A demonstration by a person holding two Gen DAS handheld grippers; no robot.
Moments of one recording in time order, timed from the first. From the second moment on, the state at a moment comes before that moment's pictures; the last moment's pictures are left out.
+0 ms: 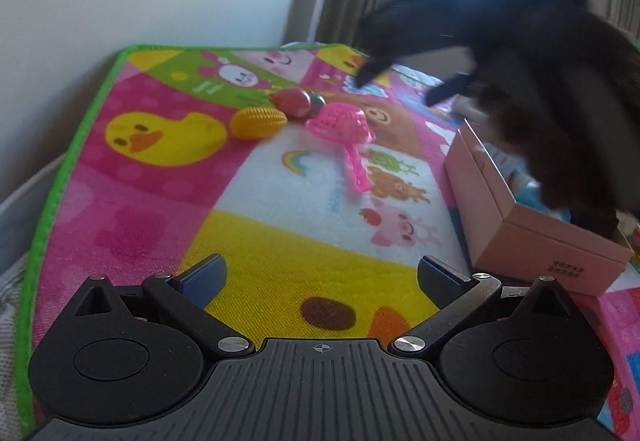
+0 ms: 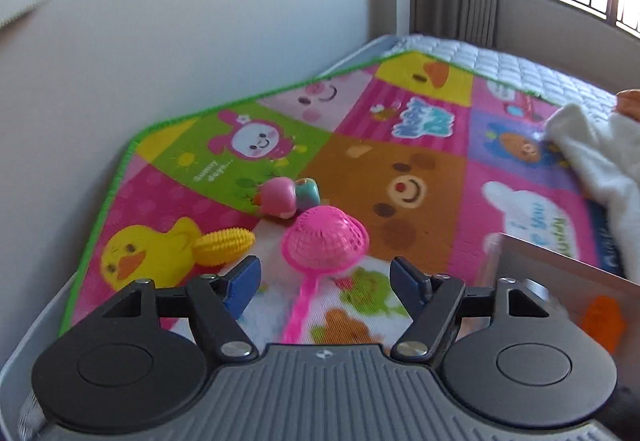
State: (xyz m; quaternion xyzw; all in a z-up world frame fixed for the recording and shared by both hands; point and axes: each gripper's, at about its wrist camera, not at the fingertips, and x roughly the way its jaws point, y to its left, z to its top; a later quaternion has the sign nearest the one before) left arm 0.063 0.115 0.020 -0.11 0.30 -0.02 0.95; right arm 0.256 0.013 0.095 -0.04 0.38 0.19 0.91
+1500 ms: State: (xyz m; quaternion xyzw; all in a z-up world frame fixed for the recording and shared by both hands) left arm 0.152 0.122 0.066 0.03 0.28 0.03 0.96; right arm 0.011 -0.178 0.051 -0.13 0.31 0.10 0.94
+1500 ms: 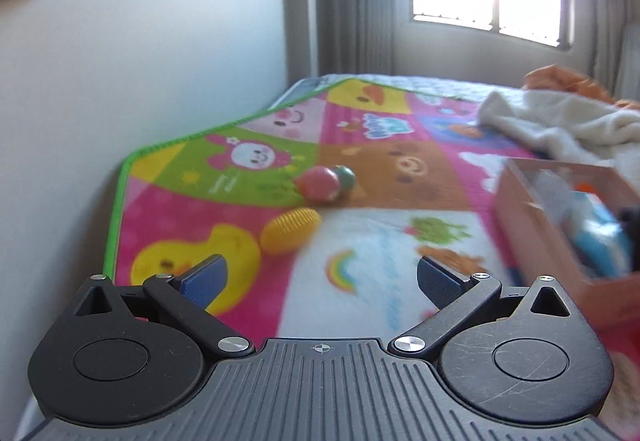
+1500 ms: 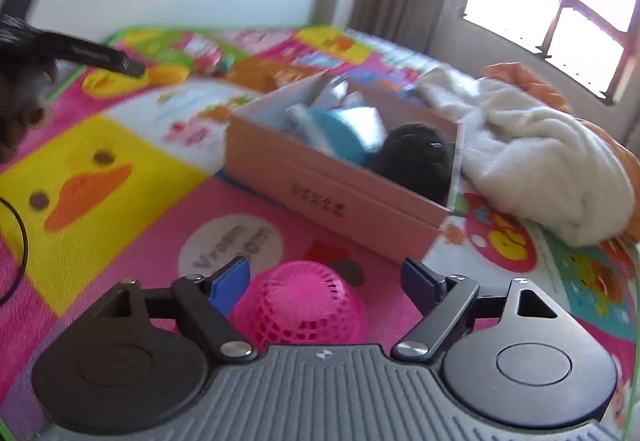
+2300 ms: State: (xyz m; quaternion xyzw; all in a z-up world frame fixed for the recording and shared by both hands) left arm 0.111 0.040 0.086 0.12 0.26 -0.24 0.93; right arm 0.024 -0.206 0.043 0.03 0.25 0.00 0.97
